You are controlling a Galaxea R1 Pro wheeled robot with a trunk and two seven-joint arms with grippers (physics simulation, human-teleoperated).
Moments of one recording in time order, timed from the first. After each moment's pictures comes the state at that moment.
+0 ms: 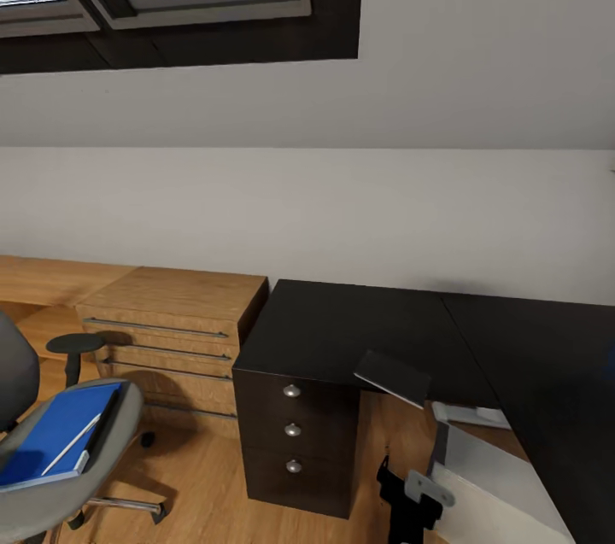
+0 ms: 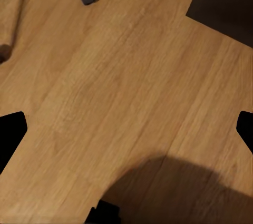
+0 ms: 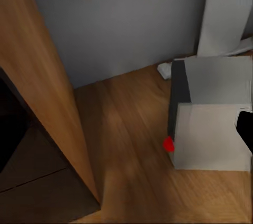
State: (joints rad) left arm 0.09 0.05 -0.16 -0.84 0.43 0.05 0.33; right arm -0.53 0.17 -0.09 0.02 -0.13 -0.77 -0.40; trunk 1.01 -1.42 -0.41
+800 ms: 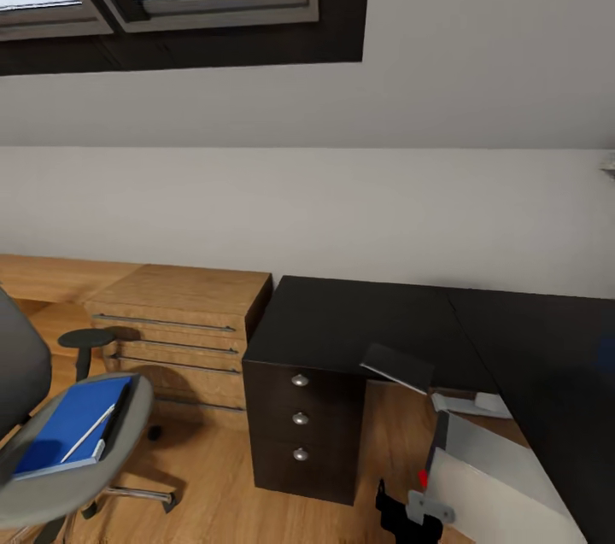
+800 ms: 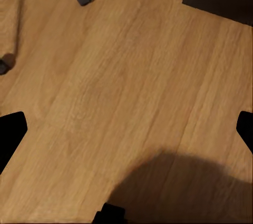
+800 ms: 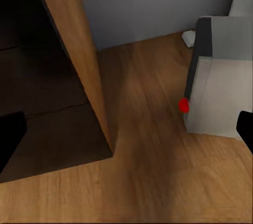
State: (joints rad) left arm 0.09 0.03 -0.23 -0.79 0.35 0.00 0.33; right arm -0.47 0.14 -0.09 0.02 -0.13 -0.70 -0.22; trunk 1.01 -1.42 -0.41
